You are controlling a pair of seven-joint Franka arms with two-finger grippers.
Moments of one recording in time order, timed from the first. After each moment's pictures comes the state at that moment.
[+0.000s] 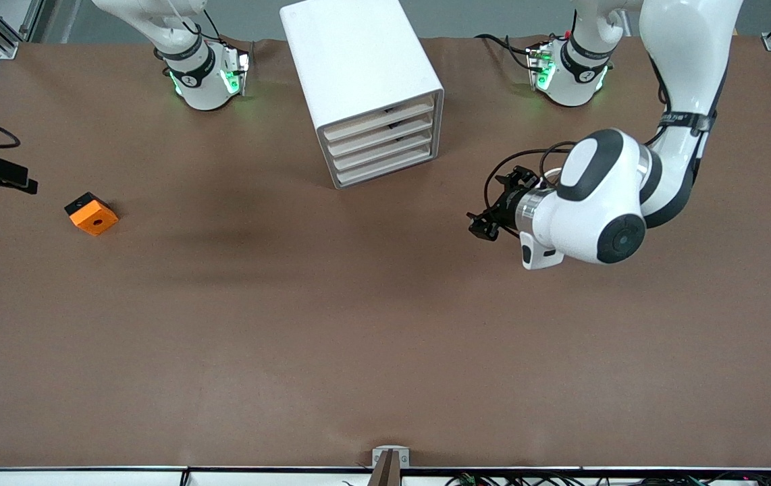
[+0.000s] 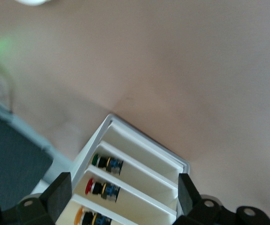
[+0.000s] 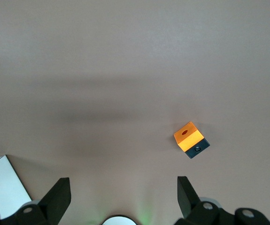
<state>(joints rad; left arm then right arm) -0.12 0.50 -0.32 -1.54 -0.44 1.54 -1.39 -0.06 0.16 -0.08 -1.41 0.02 1.40 -0.14</state>
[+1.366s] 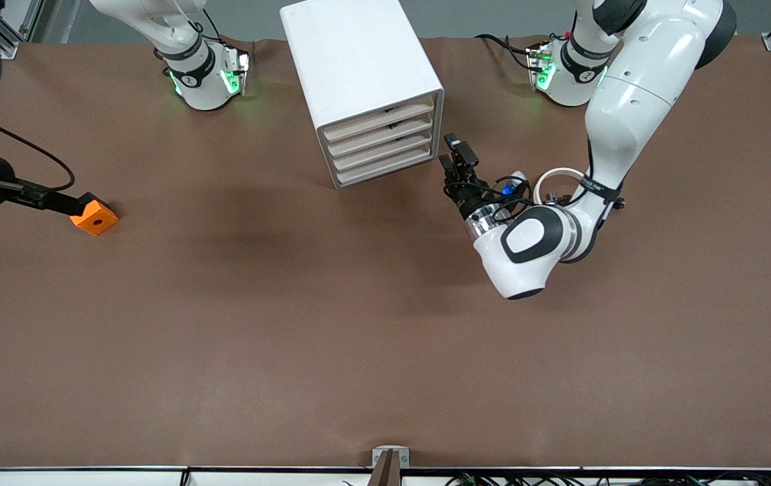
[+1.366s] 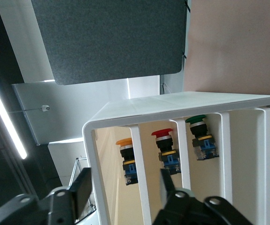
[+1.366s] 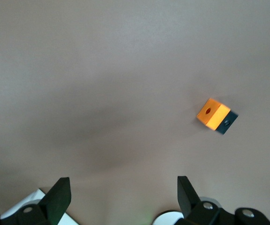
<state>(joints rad) -0.19 0.81 -0.32 -1.47 -0.79 1.15 -2.25 0.08 0.19 -0.07 -1.41 0.02 1.40 0.35</state>
